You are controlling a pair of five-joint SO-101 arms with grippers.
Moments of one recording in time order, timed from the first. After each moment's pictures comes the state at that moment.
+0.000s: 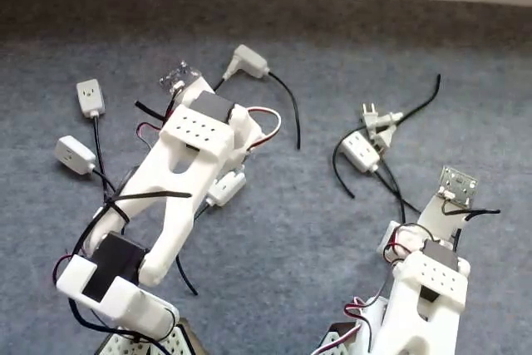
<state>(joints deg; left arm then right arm) 17.6 1.6 11.3 73.3 67.8 20.9 -49.8 79.4 44.6 1.7</state>
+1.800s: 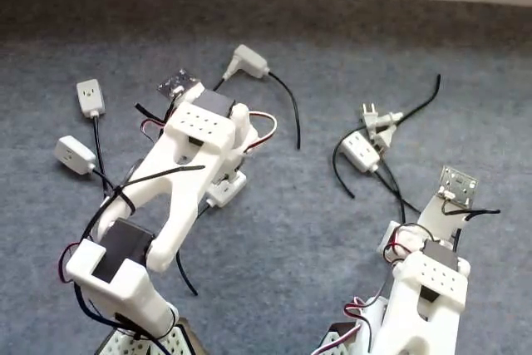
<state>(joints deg) 16.7 7.6 9.1 75.4 67.8 20.9 -49.8 79.4 44.6 1.7</state>
